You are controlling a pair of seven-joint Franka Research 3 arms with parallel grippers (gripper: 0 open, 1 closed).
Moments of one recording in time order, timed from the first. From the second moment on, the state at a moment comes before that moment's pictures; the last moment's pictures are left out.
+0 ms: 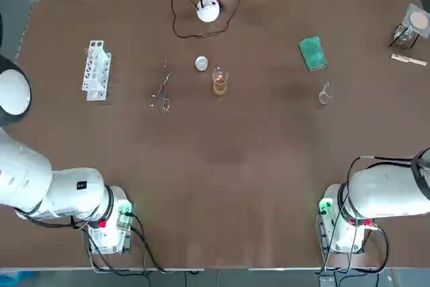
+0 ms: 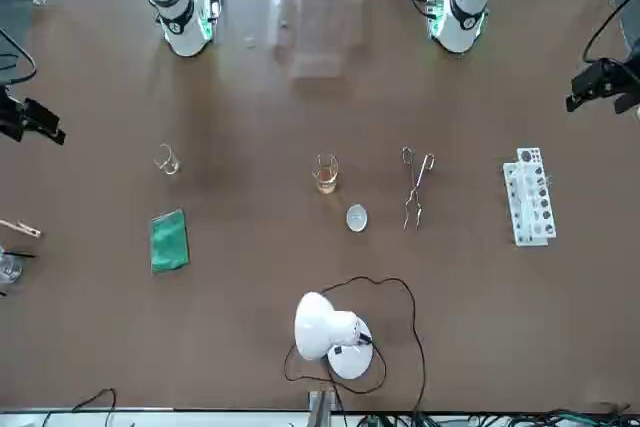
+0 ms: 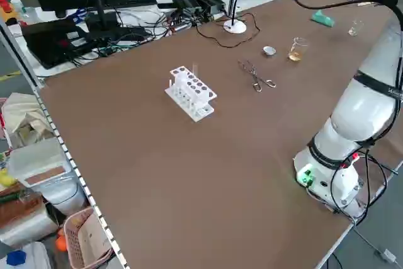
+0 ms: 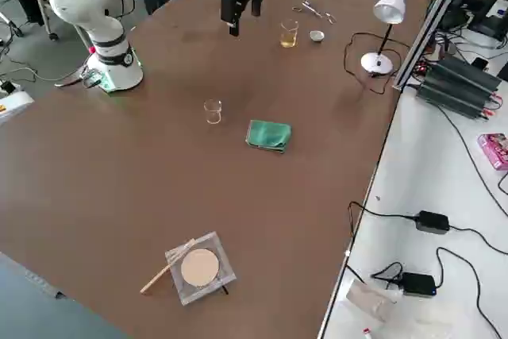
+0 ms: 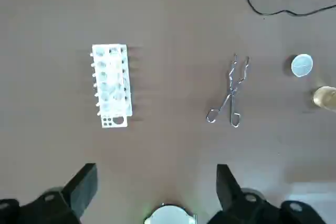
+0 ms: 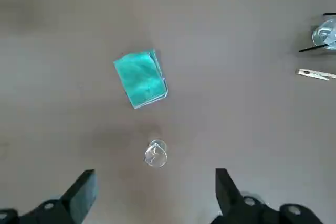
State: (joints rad) left arm 0.12 0.07 -0.10 -1.36 -0.03 1.34 0.04; right arm 0.01 0.01 -0.12 -1.59 0.02 1.59 -0.03
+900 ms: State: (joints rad) left arm 0.25 0.14 -0.09 -1.37 -0.10 1.43 0.16; right arm 0.00 0.01 -0.13 -1.60 0.02 1.64 -0.13
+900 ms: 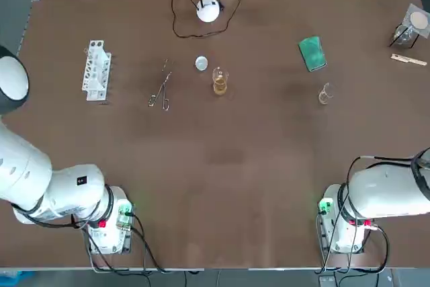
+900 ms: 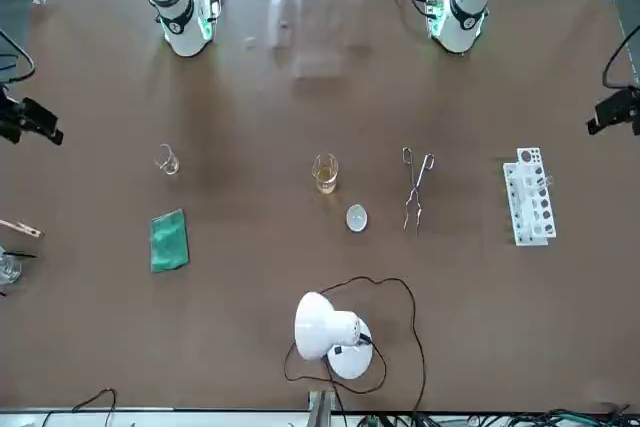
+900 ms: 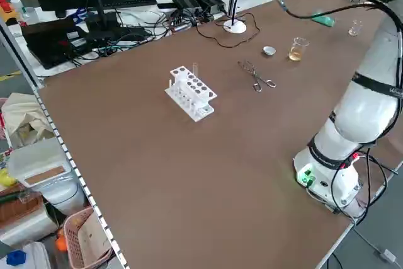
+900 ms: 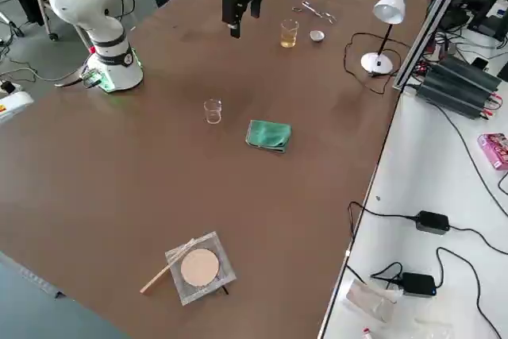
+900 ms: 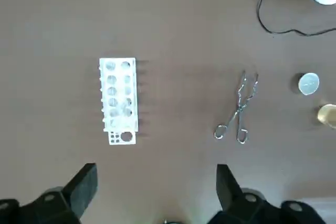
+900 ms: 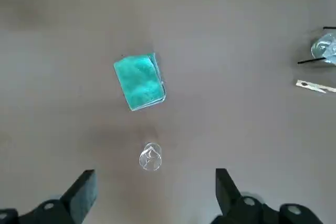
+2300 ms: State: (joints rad) left arm 0.74 0.41 -0.09 -1.39 -0.59 1.38 1.58; right arm -0.29 0.03 -0.14 -2.03 0.42 1.95 -1.46
